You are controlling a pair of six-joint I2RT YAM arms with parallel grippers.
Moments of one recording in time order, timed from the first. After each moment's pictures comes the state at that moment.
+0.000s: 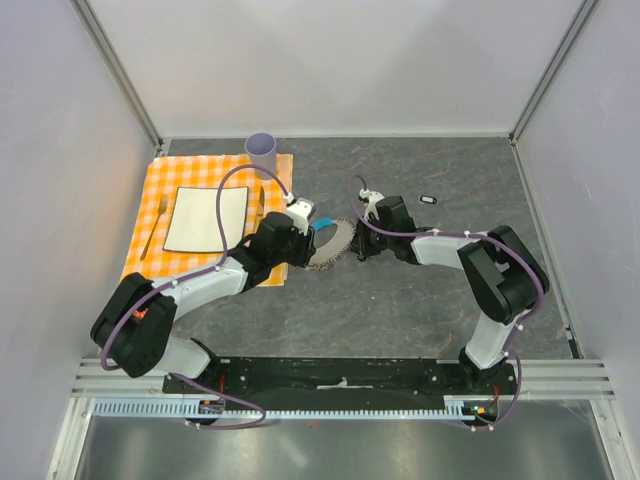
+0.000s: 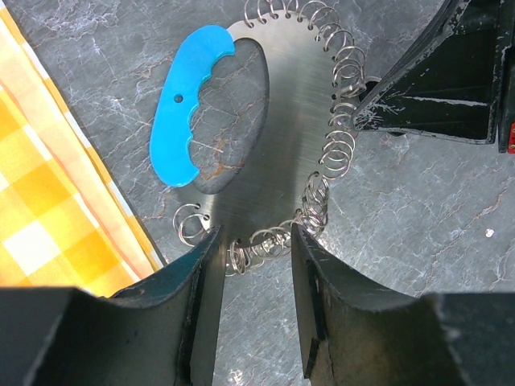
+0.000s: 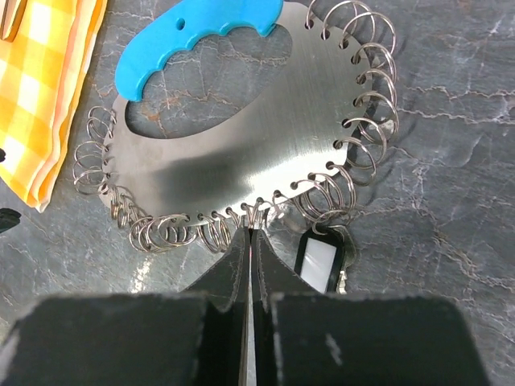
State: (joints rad) left arm -0.65 1.42 0.71 0.11 -0.02 -0.16; right arm 0.51 1.78 0.88 0.19 -0.31 0.35
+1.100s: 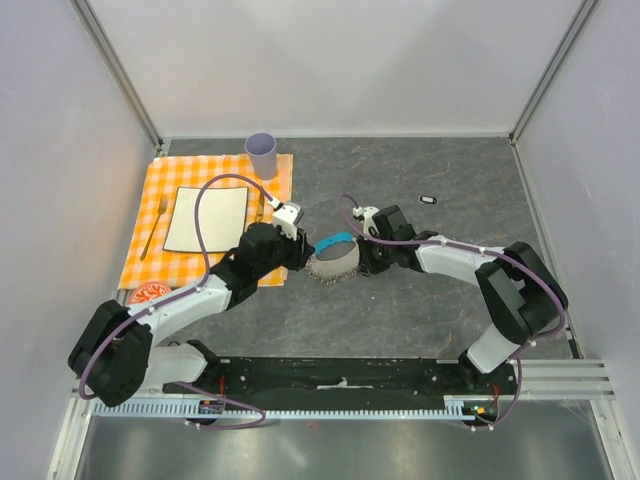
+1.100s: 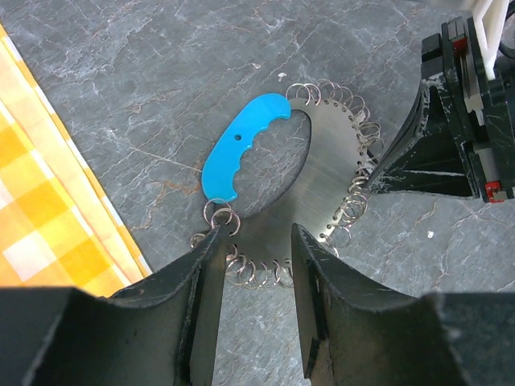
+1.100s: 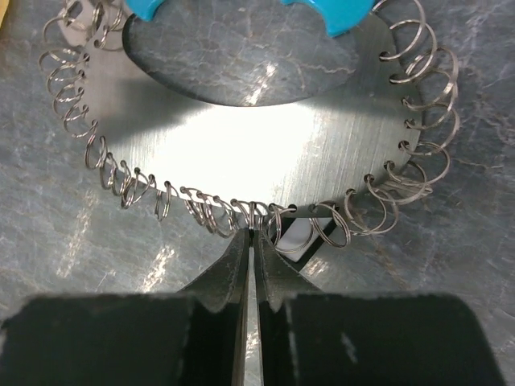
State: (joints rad) left arm -0.65 1.23 0.58 0.24 0.03 -0.19; right arm 0.58 1.63 0.84 -0.13 -0.26 0.19
